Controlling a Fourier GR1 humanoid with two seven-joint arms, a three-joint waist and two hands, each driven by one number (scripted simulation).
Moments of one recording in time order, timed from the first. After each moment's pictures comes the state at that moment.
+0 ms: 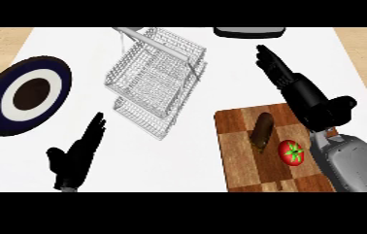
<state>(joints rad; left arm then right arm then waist) 0.03 0.35 -0.29 -1.30 0.35 0.15 -0.14 -0.36 -0.44 0.27 -1.59 -0.26 0.03 0.09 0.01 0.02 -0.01</state>
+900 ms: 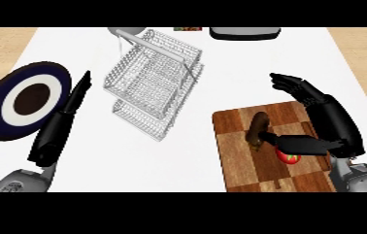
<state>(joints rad) -0.12 0.52 -0.29 -1.57 0.04 0.24 -0.11 -0.15 -0.45 0.18 -1.72 -0.17 -0.05 0.03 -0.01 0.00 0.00</state>
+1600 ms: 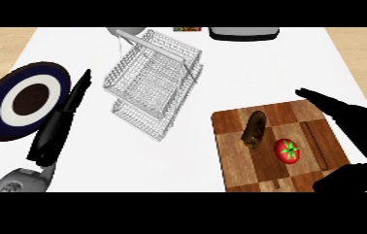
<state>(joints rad) -0.12 0.51 -0.29 -1.59 0.01 0.23 -0.09 -0.21 -0.92 0.32 -2.03 0.04 0.24 0.74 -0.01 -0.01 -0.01</state>
